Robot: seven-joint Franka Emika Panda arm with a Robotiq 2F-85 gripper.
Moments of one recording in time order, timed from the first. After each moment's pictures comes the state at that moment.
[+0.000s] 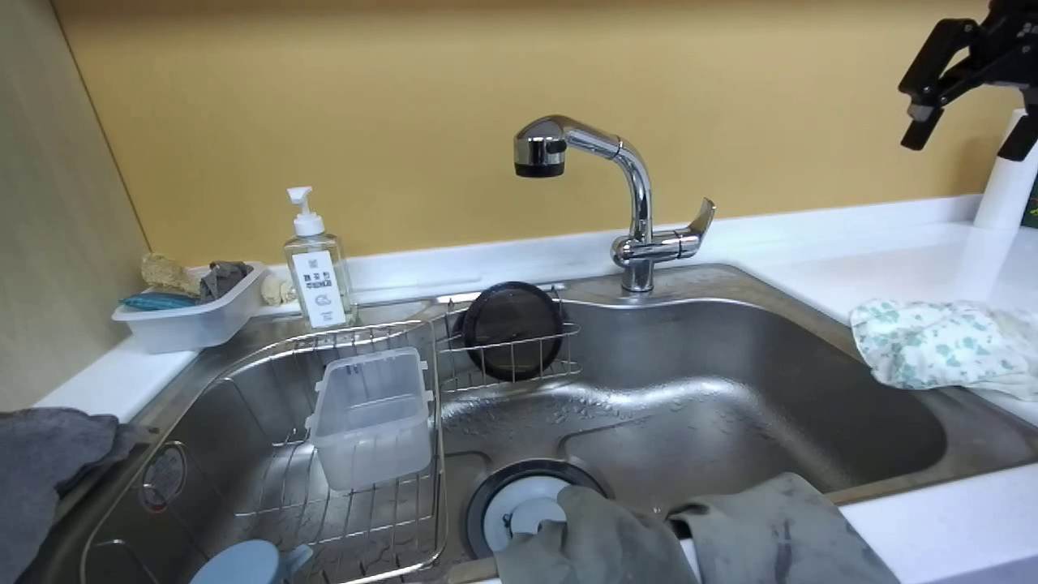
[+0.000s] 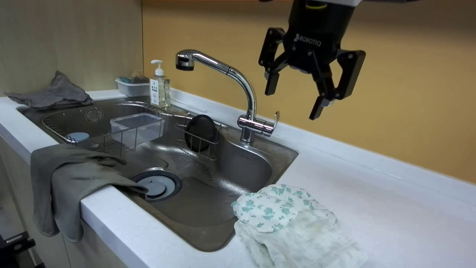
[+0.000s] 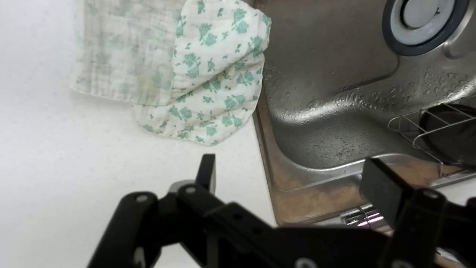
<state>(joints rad) -0.07 -0.33 -0.19 -2.41 0.11 2.27 -0.09</state>
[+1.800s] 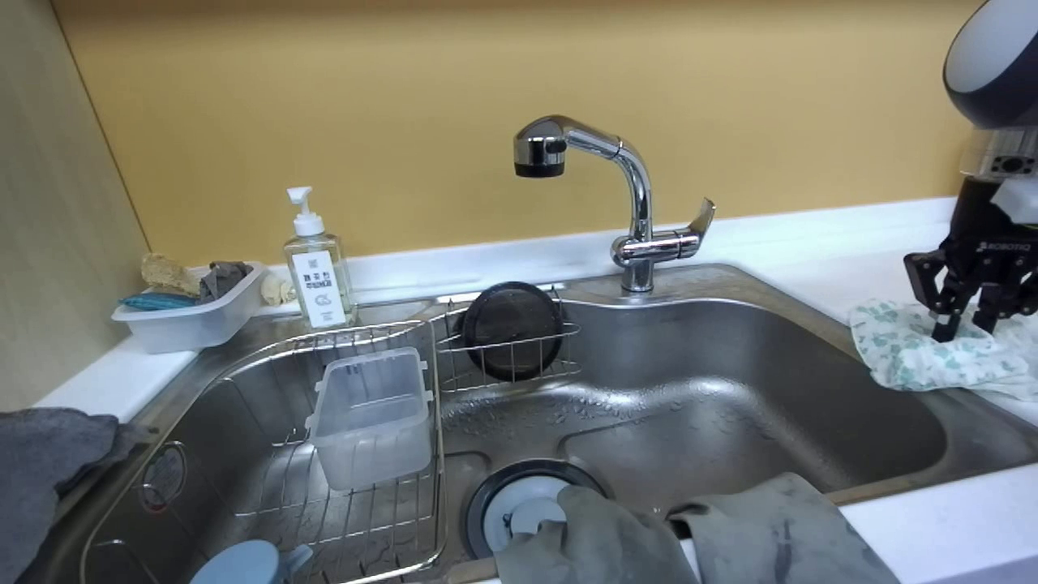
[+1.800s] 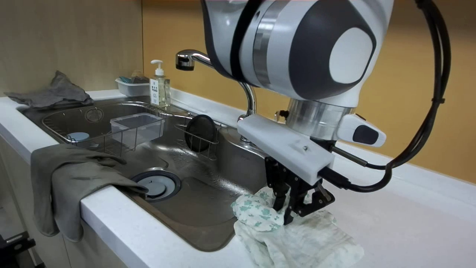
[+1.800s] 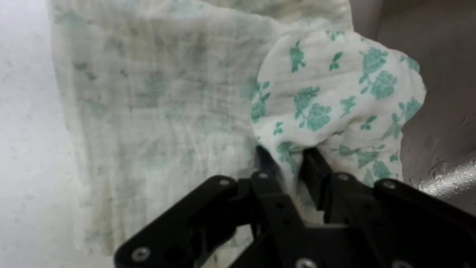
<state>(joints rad) -0.16 0.05 -0.15 -2.48 0.04 2.55 0.05</state>
